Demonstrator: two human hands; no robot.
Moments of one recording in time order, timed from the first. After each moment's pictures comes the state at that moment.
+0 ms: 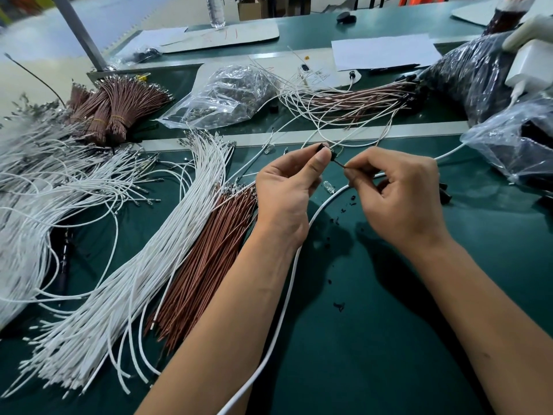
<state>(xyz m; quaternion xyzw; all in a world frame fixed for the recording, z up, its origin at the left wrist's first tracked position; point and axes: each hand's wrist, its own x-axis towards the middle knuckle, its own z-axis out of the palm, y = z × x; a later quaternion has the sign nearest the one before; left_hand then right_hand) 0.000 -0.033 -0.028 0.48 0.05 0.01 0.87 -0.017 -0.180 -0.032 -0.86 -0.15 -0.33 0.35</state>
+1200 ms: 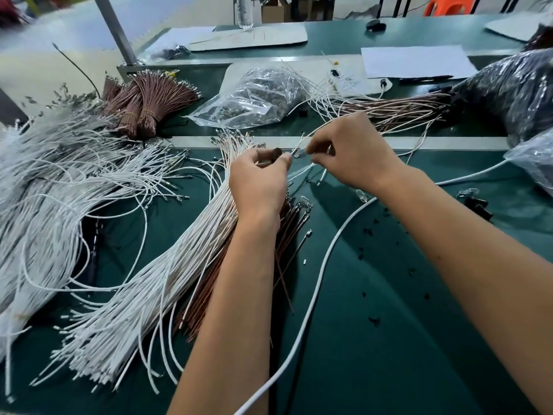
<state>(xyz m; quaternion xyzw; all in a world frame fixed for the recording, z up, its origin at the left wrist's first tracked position) 0.031 0.043 -0.027 0.70 0.20 0.17 0.67 0.078 -0.109 0.004 -0.93 -0.27 -0.13 0.21</state>
